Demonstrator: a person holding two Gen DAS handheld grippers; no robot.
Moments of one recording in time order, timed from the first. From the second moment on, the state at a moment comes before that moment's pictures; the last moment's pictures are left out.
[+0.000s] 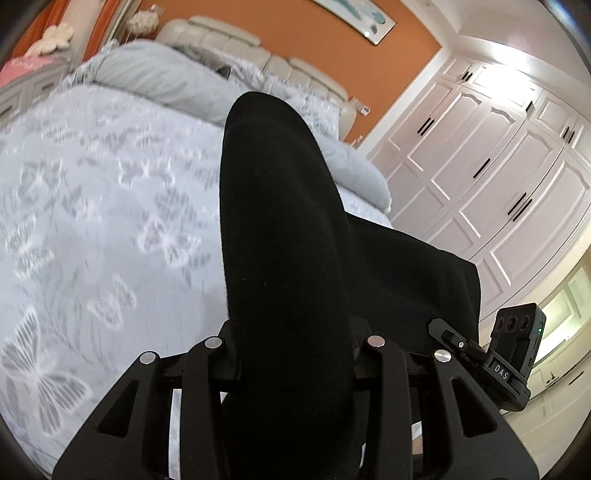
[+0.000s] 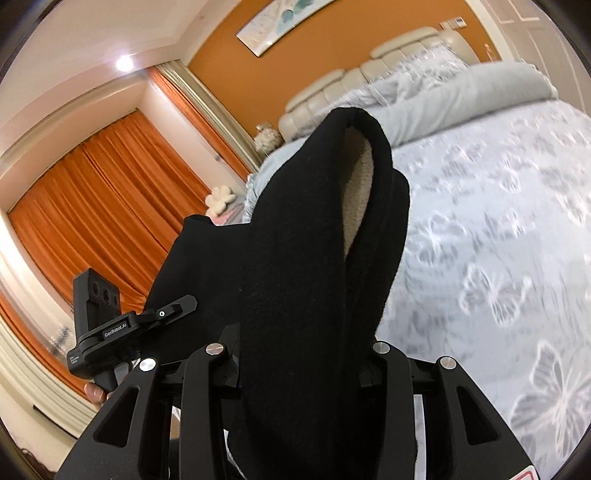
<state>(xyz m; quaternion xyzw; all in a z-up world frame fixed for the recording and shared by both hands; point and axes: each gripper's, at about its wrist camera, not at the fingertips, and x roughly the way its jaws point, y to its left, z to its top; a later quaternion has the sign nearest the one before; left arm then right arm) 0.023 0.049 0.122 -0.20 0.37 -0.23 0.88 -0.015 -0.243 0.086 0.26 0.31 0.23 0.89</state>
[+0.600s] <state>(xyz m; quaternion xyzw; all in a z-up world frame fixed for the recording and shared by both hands) 0.163 0.016 0.146 -0.10 0.32 -0.18 0.92 0.147 -0.249 0.104 0.25 0.30 0.22 0.89</state>
